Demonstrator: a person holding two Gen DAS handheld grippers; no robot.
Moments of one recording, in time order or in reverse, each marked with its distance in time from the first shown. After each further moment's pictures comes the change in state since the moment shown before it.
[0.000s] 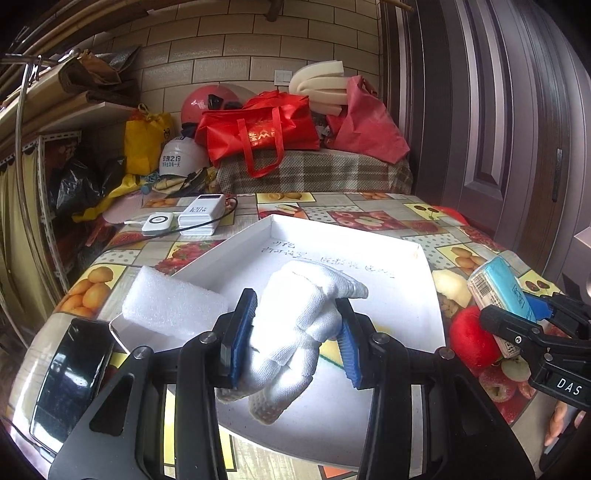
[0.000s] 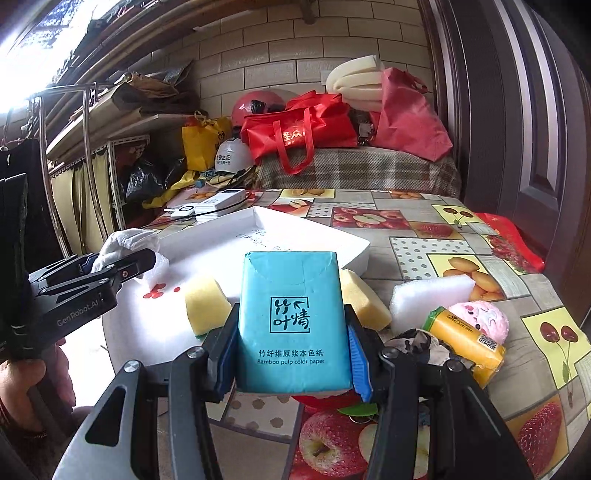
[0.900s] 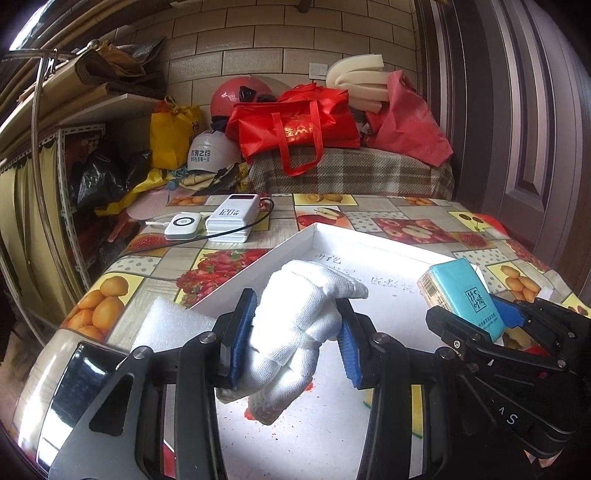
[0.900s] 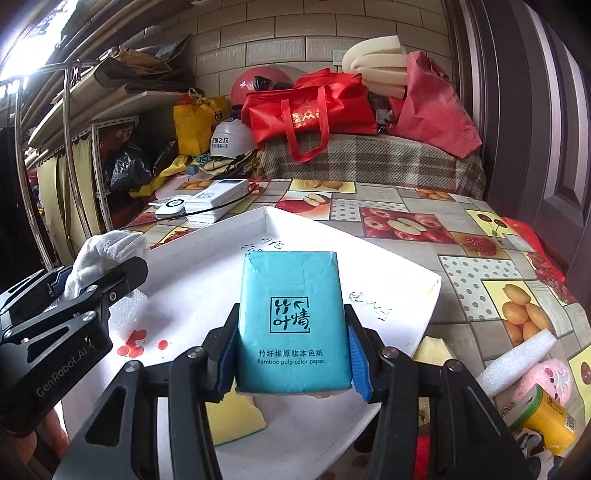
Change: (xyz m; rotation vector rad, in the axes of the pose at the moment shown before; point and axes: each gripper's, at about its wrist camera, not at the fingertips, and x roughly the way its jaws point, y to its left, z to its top) left arm 0.049 0.022 0.022 -0.028 0.015 0.126; right arm 0.094 0.043 0.040 -0.020 0.069 -0.034
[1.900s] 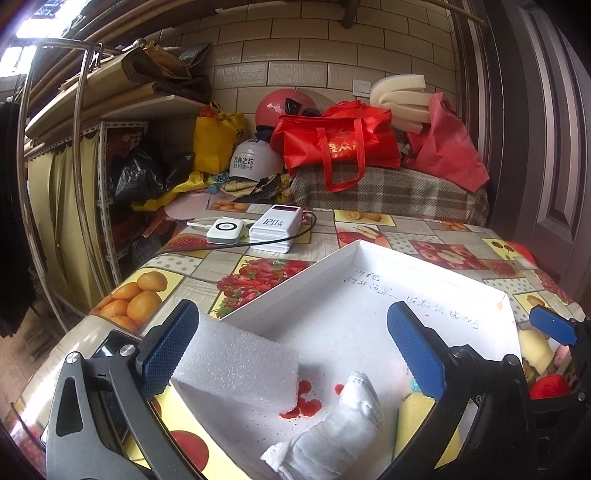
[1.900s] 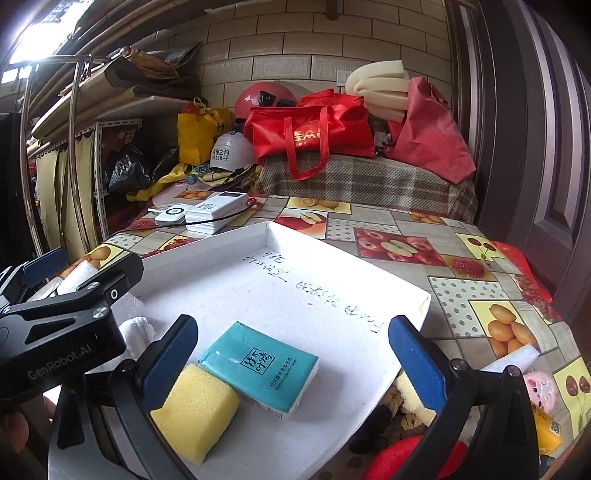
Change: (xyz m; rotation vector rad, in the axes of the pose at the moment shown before) left arm -0.010 0.015 -0.002 -0.100 -0.062 0.138; right arm -0.014 0.014 -0.001 -0.070 -0.083 -0.047
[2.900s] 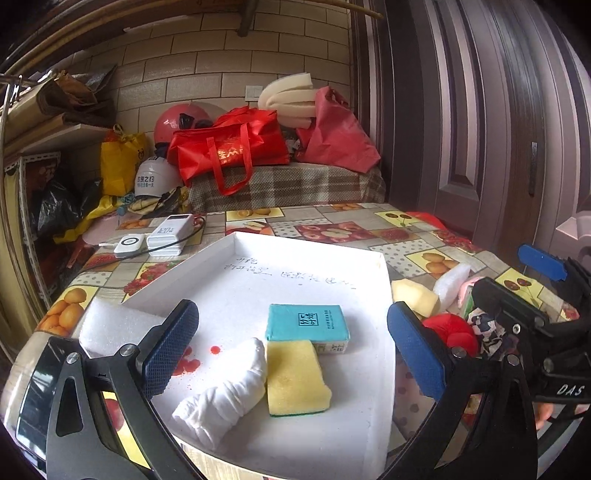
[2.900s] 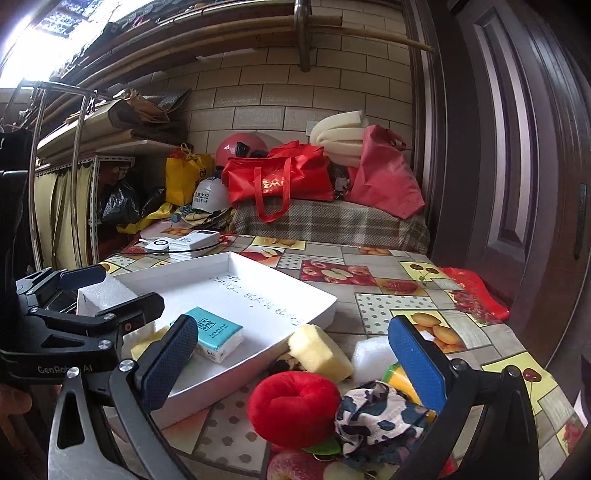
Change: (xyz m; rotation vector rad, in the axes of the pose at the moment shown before) left arm -0.067 -0.069 -0.025 0.210 -0.022 -0.357; right arm -0.102 -0.070 -0.036 0.039 -0.191 -0.109
